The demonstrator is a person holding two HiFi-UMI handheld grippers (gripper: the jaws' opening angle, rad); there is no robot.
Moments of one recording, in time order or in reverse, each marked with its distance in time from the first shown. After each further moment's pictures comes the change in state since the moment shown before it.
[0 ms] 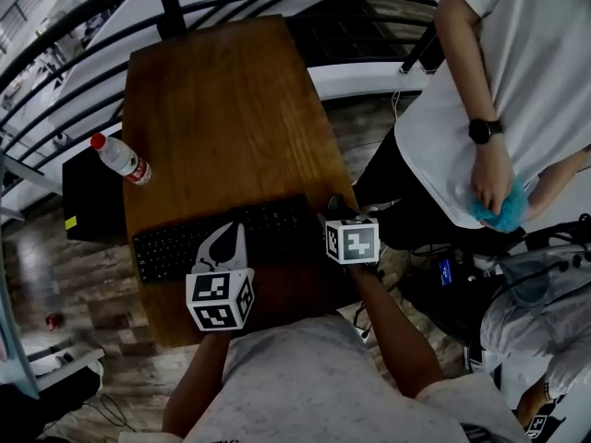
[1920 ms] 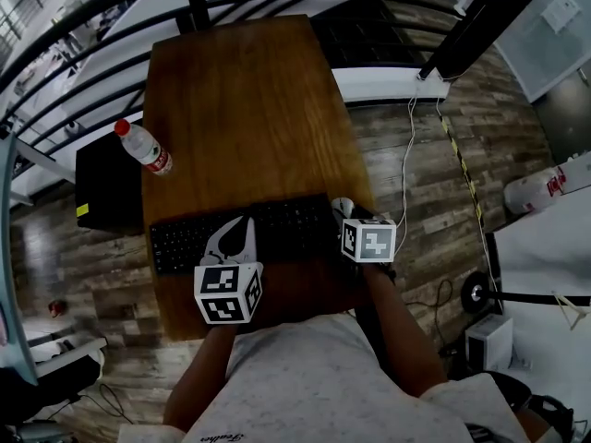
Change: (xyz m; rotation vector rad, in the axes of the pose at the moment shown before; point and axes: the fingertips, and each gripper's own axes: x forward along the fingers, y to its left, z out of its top) left arm -0.011 0.027 0.002 -0.007 -0.011 0.018; right arm 0.007 0.016 0.003 0.031 -0.027 0.015
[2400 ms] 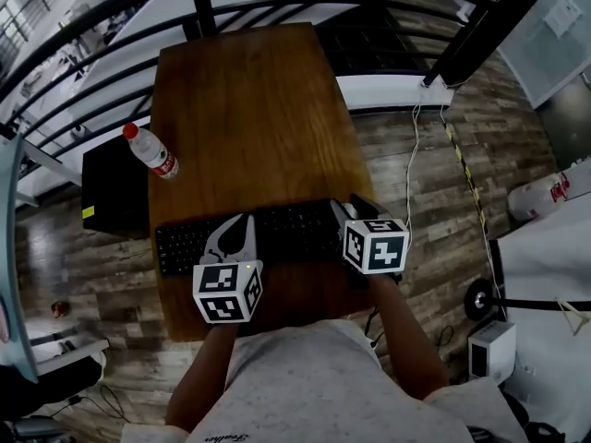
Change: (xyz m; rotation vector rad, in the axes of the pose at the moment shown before) left arm -0.008 0.004 0.019 -0.002 -0.048 0.020; right arm -0.047 0.045 0.062 -0.067 -0.192 0.121
